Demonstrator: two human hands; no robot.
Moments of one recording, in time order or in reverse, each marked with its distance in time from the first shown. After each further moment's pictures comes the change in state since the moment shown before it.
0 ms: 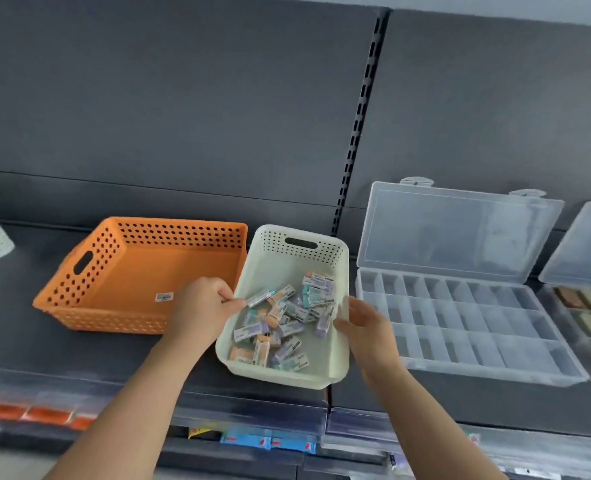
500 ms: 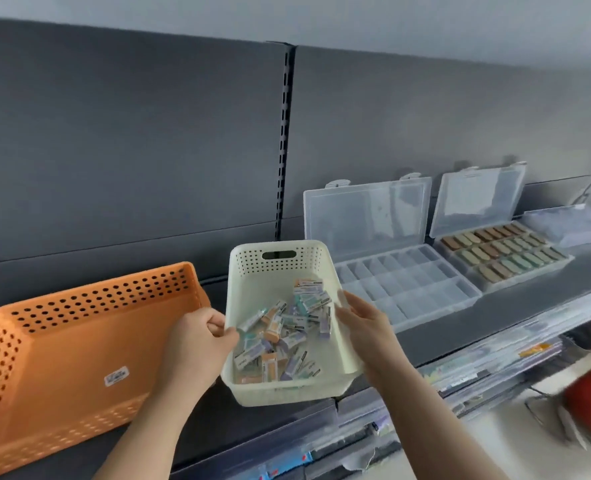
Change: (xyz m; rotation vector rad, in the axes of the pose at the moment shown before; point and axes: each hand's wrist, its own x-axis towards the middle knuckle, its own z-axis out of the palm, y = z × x) left_hand 0.017 0.002 -0.019 -0.268 -0.211 0.249; right_hand -0.055 -0.042 0.026 0.218 0.374 0.041
